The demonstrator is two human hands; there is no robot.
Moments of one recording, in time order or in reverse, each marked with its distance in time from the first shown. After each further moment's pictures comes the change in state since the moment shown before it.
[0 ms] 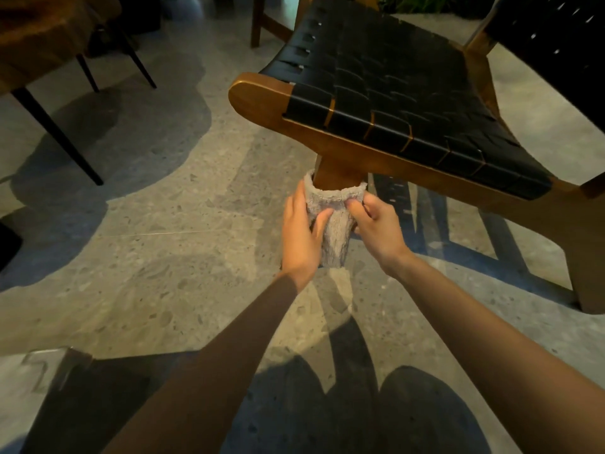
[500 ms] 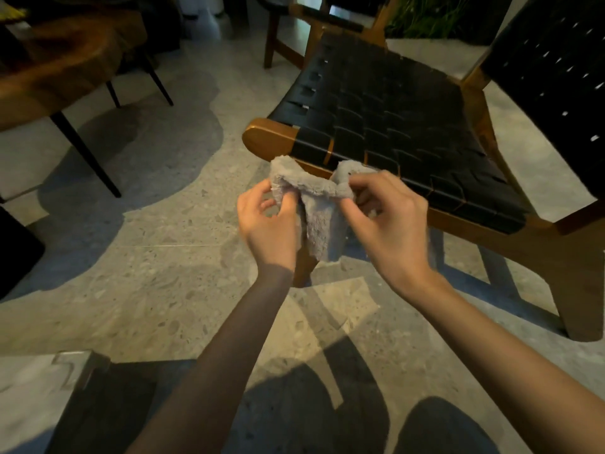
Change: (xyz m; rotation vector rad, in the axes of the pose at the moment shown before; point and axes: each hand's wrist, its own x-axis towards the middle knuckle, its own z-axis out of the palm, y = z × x) left_hand 0.006 0.106 -0.057 -0.285 0.494 -0.223; right_hand -0.032 -0.096 -0.032 -0.418 0.161 -0.668
